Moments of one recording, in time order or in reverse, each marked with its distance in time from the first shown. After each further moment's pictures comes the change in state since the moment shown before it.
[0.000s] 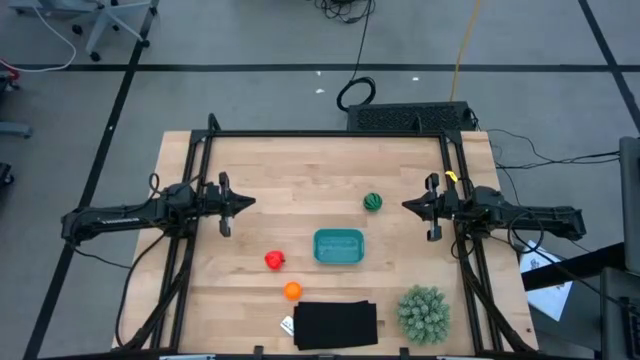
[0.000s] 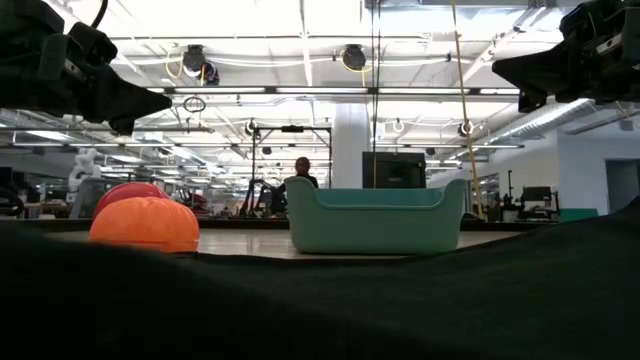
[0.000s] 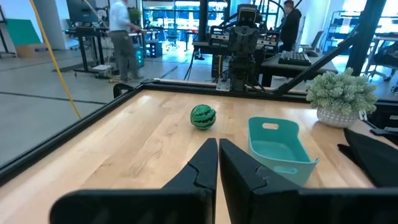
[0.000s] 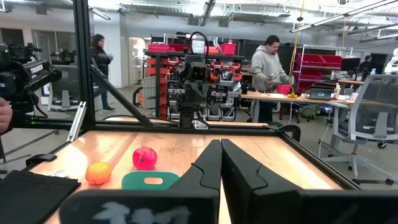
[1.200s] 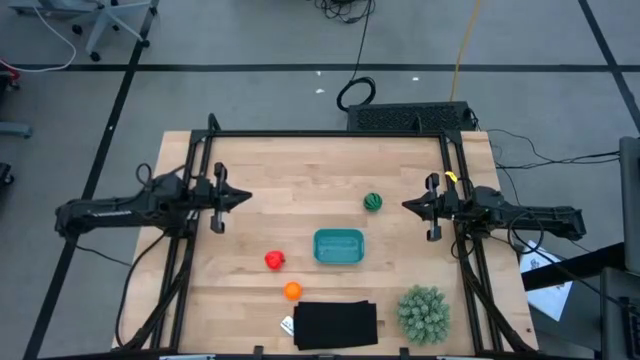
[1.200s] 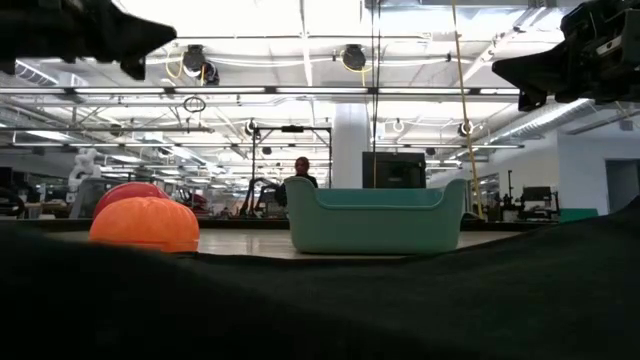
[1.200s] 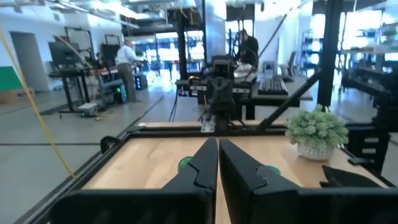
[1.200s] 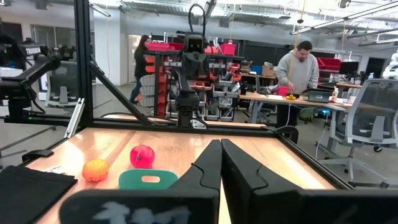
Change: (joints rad) left arm -0.040 0.159 0.245 0.016 0.047 0.090; right arm 0.000 0.000 0.000 -0.002 0.000 -0.027
